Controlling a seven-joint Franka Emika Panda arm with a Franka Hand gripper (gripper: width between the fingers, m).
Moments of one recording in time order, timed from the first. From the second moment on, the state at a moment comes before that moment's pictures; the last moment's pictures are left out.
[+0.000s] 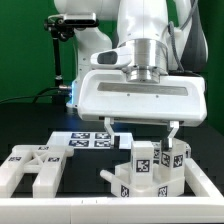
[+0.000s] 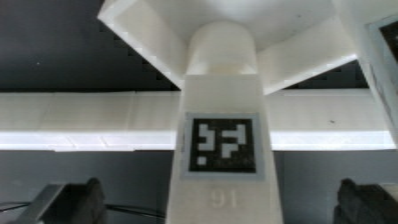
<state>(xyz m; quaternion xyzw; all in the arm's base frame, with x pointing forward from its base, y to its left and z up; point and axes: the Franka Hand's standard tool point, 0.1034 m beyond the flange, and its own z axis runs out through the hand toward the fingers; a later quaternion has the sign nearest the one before) 0.611 0.039 0.086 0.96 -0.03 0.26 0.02</state>
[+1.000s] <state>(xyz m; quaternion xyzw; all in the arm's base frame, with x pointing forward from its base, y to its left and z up) 0.626 0.044 0.082 1.00 -0.06 0.02 -0.03</state>
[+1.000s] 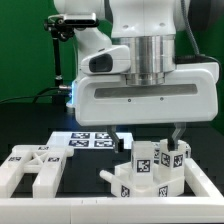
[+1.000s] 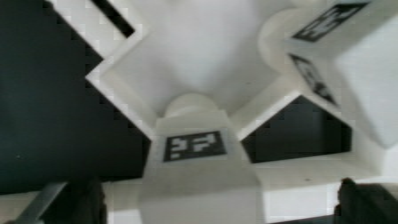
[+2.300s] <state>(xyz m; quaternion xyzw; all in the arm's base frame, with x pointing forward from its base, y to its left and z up) 0.634 0.030 0.081 0.77 -0.63 0.03 -0.10</state>
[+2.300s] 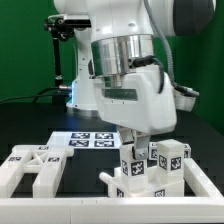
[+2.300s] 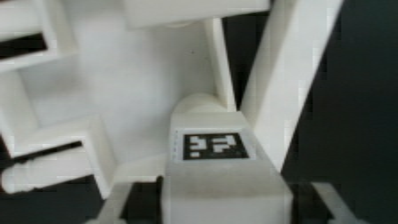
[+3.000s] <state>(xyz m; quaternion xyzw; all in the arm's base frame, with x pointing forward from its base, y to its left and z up) 0.639 0.041 0.083 0.95 -0.31 0.05 -0.05</state>
